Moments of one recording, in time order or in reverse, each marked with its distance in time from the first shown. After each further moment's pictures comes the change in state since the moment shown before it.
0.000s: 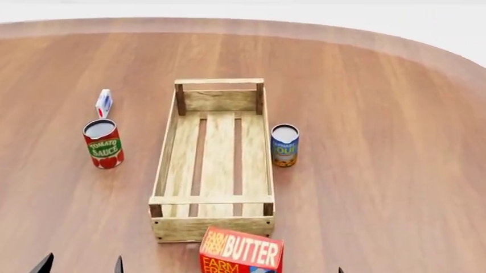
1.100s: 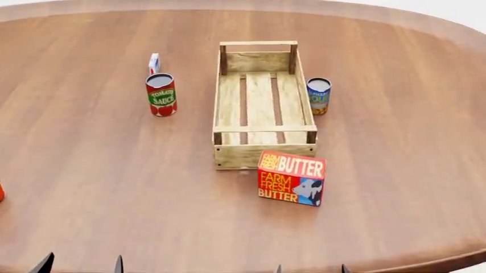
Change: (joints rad) left arm 0.001 0.056 -0.067 -0.005 0.048 -0.008 0.067; right arm -0.006 -0.043 0.075 -0.007 -0.008 -0.016 -0.076
